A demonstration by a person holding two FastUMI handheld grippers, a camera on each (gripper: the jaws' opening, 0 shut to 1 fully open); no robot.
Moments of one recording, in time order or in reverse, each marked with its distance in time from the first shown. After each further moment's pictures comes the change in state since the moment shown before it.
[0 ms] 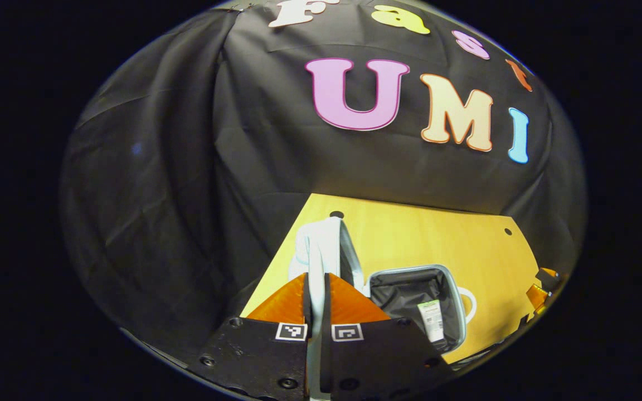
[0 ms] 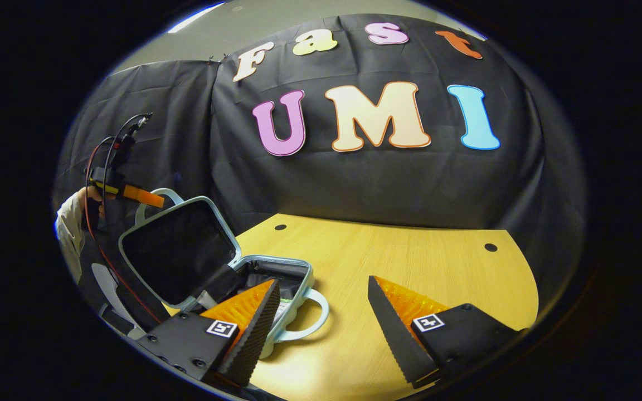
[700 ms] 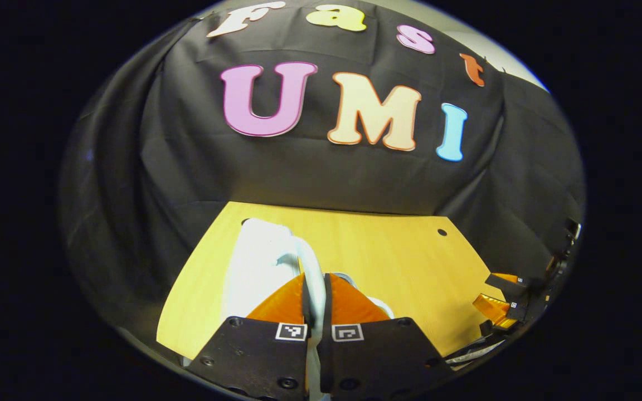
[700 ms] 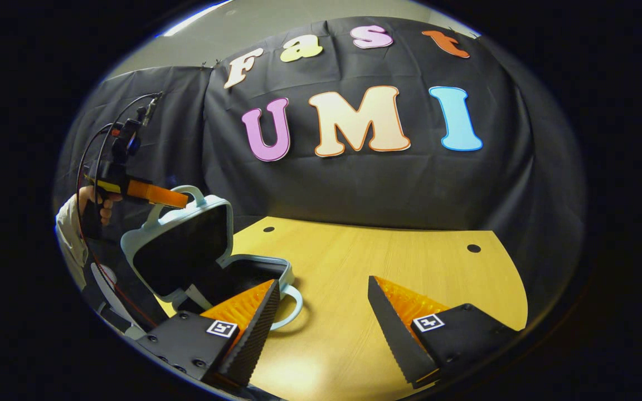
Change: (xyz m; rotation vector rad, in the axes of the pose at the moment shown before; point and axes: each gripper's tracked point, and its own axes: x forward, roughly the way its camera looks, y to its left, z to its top) left arm -0.002 -0.189 -0.003 0.046 -0.031 -0.290; right arm -0.031 -0.054 0.004 0.004 -0.016 -0.037
